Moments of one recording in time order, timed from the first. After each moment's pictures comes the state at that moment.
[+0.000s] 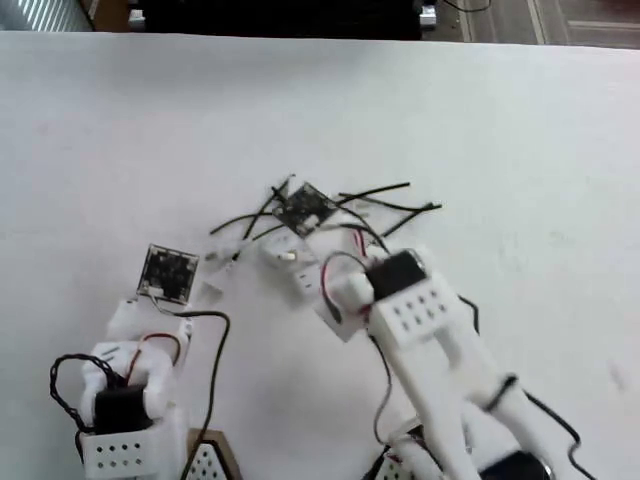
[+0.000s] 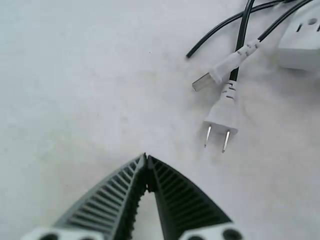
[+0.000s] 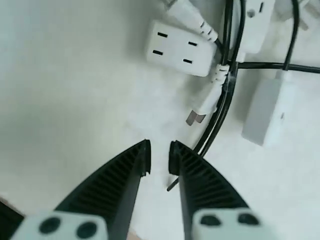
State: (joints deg) left arm -11.6 -103.7 94.7 65.5 -20.5; right arm -30.9 -27.4 37.7 78.0 17.5
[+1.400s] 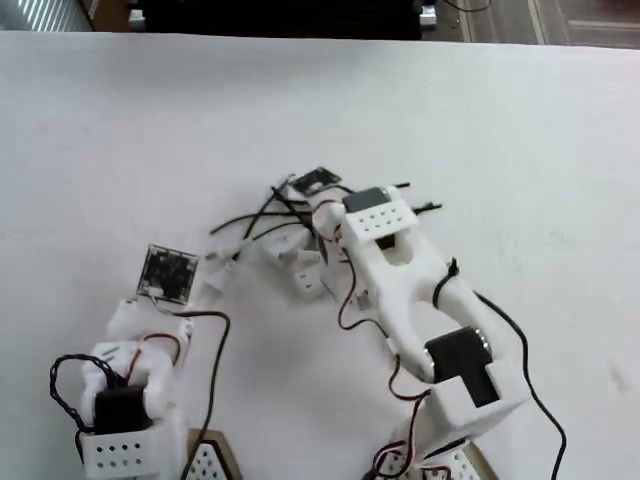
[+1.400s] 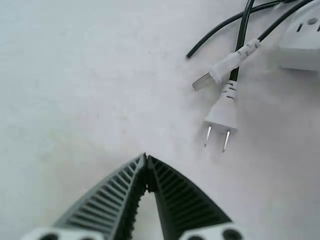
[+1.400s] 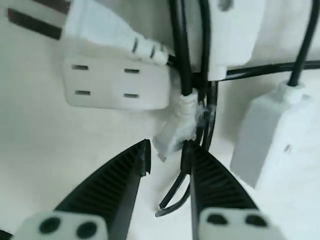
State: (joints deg) left arm -11.6 -103.7 94.7 65.5 -20.5; right arm -22.8 6.2 21.7 74.4 14.9
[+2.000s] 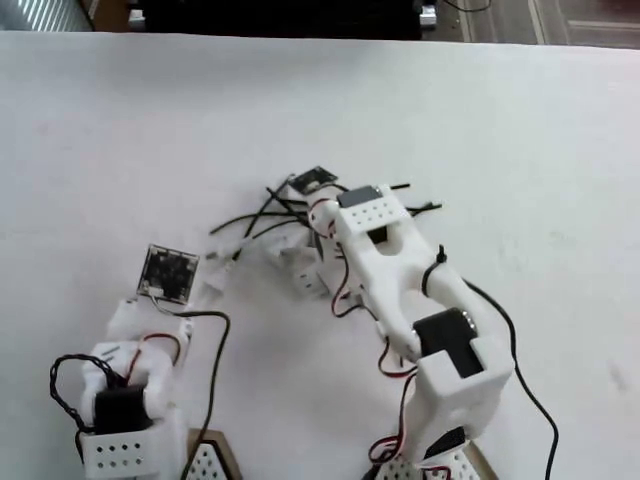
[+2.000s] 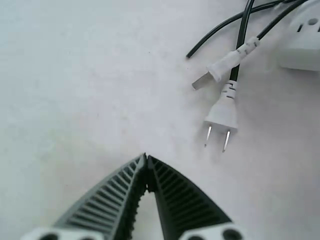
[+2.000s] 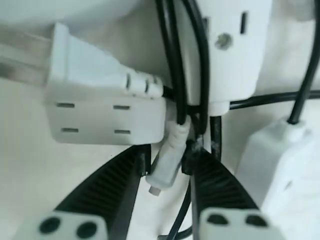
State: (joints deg) left arm -11.6 -103.7 94.7 65.5 -20.6; right arm -23.6 14.3 17.4 70.6 14.9
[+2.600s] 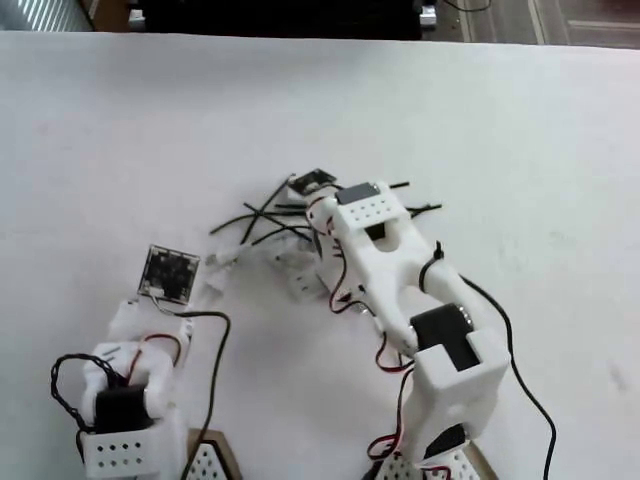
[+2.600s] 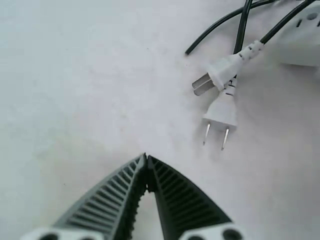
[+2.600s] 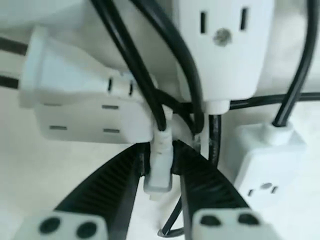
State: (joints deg) left arm -11.6 -103.7 95.3 65.5 -20.6; right arm -23.6 15.3 16.1 73.4 14.9
